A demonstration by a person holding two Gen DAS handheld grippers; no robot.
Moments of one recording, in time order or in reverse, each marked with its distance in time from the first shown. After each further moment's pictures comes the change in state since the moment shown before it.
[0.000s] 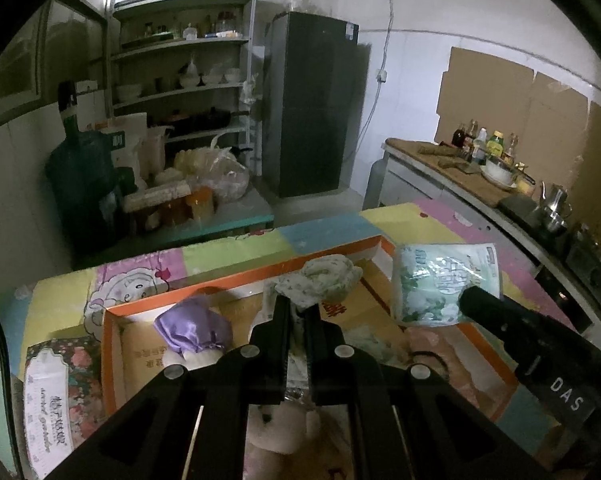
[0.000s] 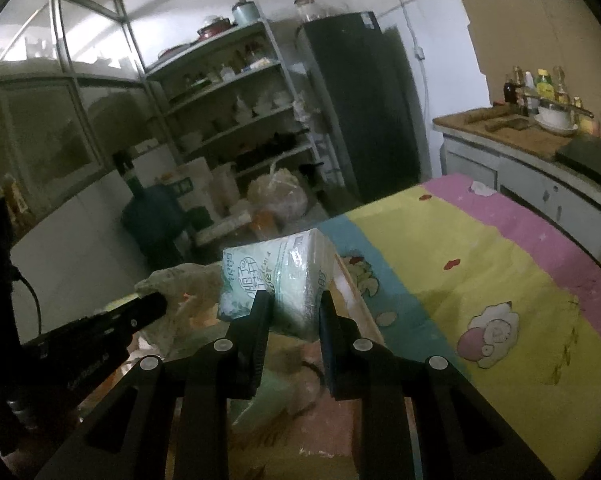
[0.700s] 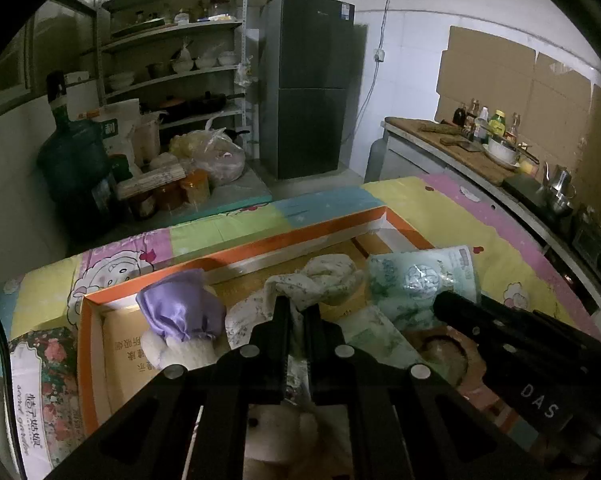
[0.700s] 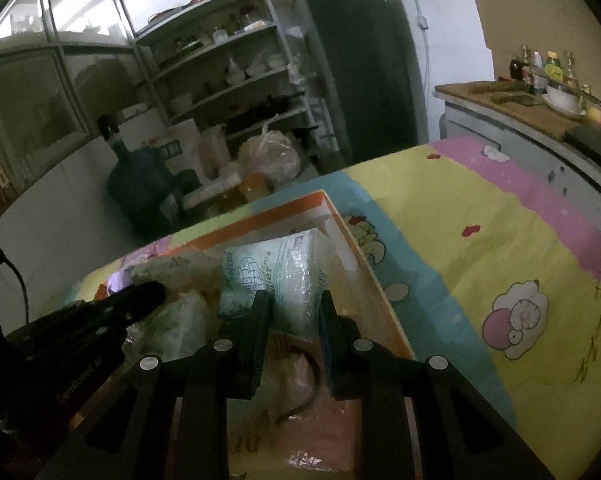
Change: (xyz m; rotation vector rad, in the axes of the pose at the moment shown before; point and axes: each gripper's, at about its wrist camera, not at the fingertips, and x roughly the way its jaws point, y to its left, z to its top) left arm 0.025 -0.004 -0.011 0.026 0.061 0.000; right arm 0.045 -0.006 -0.011 -0.013 0.129 -0.022
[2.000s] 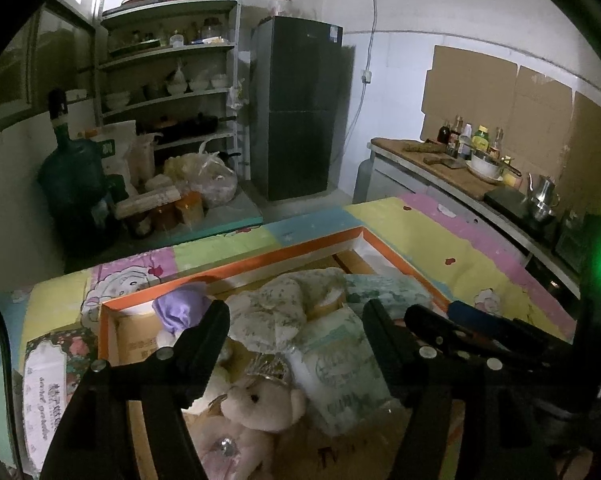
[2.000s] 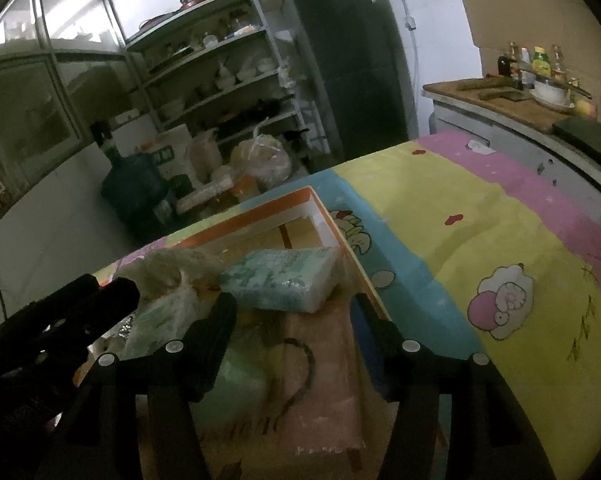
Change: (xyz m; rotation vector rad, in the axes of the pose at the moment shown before) left arm -0.044 -0.004 -0.003 0.015 -0.083 -0.034; right arm -0.020 -0.003 -0.013 0.030 -0.031 -0.025
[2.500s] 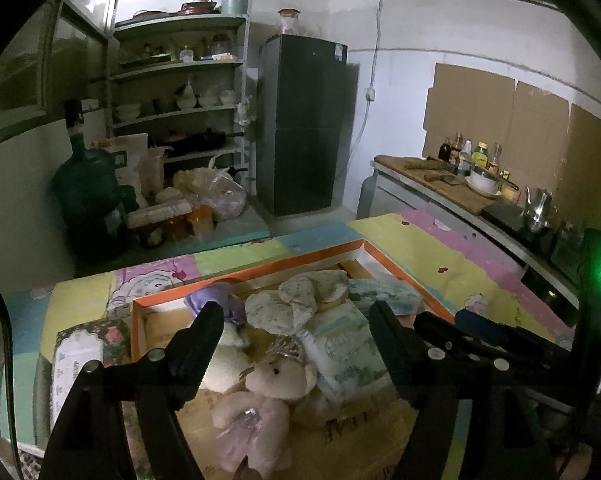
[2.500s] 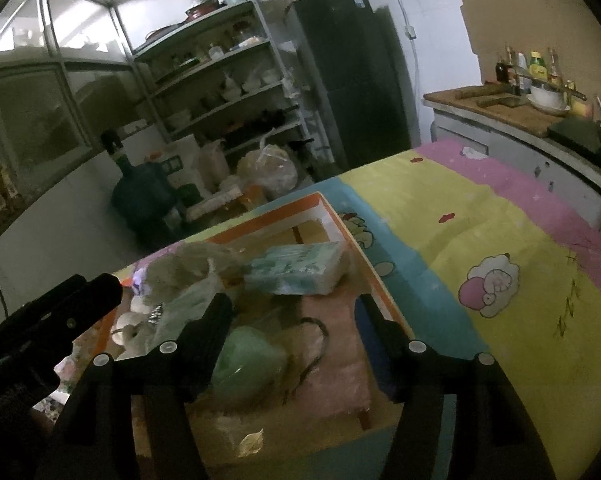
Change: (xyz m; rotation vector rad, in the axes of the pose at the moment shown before) left arm -0.043 0.009 -0.009 -0.014 -0.068 0.014; right arm -0.033 0.011 -0.012 0.004 -0.039 0.029
